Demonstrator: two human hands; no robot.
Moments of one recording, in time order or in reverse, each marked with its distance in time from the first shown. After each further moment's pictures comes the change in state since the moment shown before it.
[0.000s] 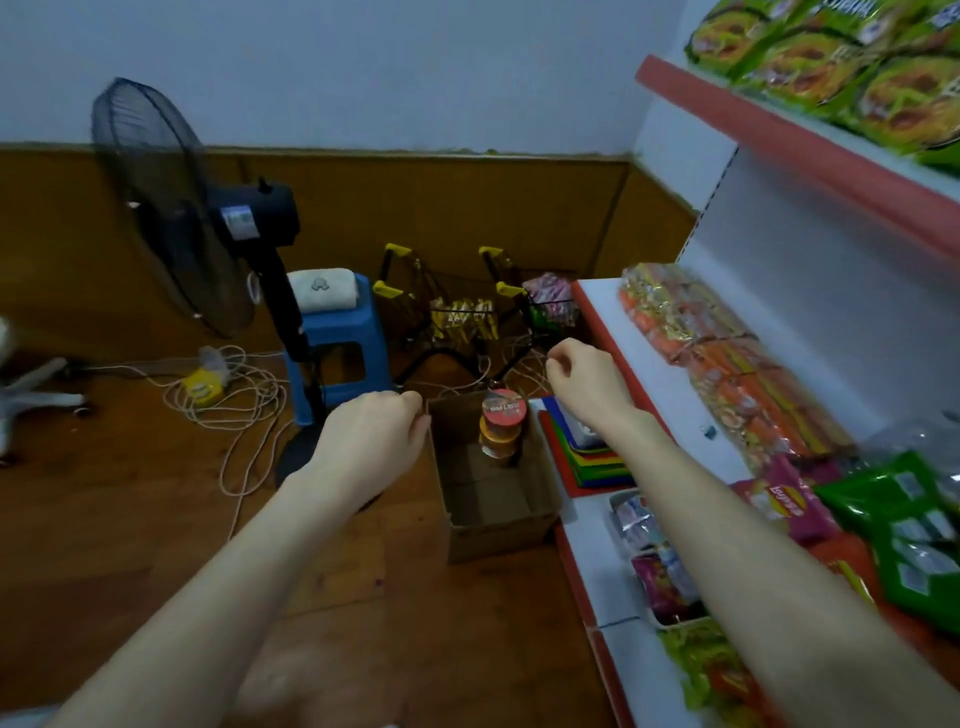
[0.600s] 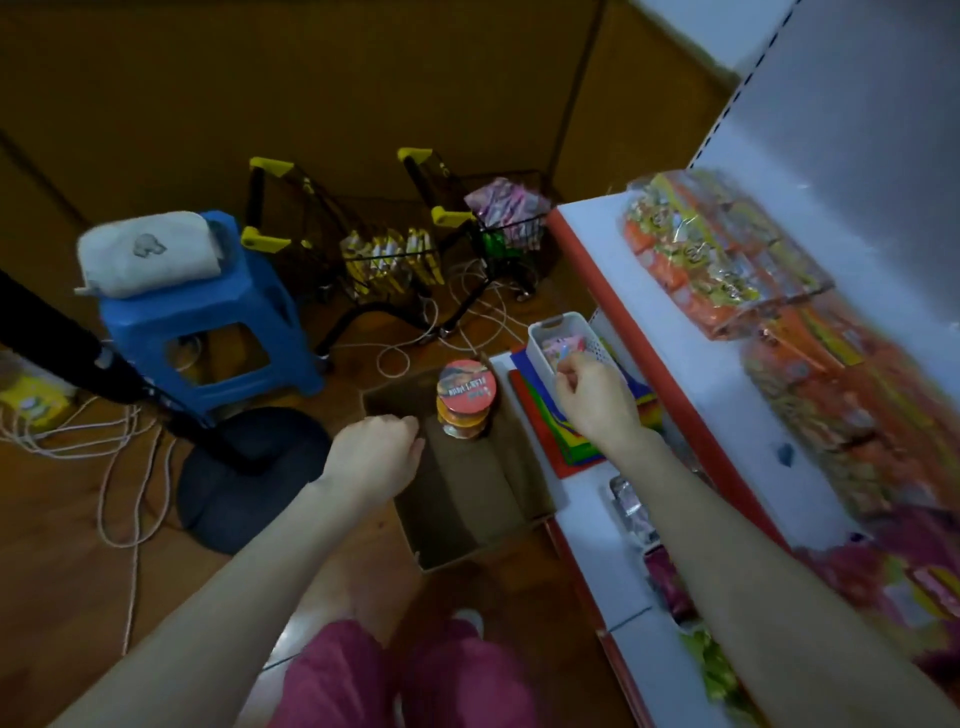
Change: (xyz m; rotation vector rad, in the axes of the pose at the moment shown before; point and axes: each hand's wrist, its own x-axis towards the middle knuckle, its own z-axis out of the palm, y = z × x) left_hand 0.267 -0.055 0.246 -0.035 -0.401 0.168; right_hand 0.217 0.162 0.134 -0.112 -0.056 0.315
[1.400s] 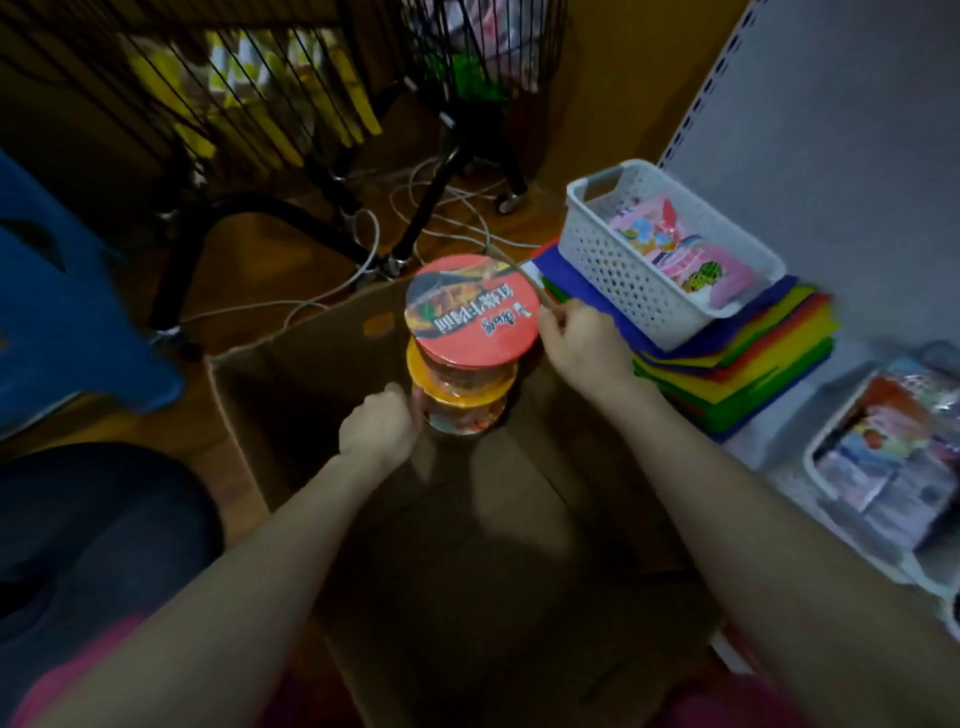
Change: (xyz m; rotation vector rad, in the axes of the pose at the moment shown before) left_hand 0.297 -0.119 0.463 -0.280 -0.041 -0.246; right_hand 0.221 0.175 0.414 0.019 0.204 0.177
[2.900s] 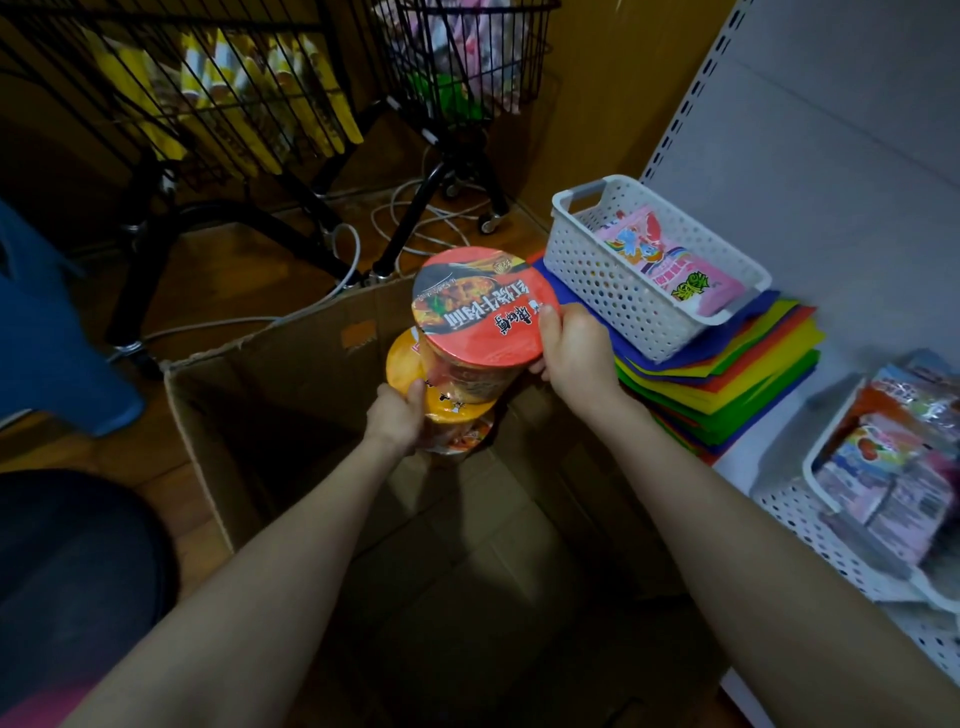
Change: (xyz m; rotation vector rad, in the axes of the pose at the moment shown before) left_hand 0.047 0.012 0.042 -0.655 -0.134 -0.195; right_hand 0.006 0.017 0.028 0.219 0.123 -0.051
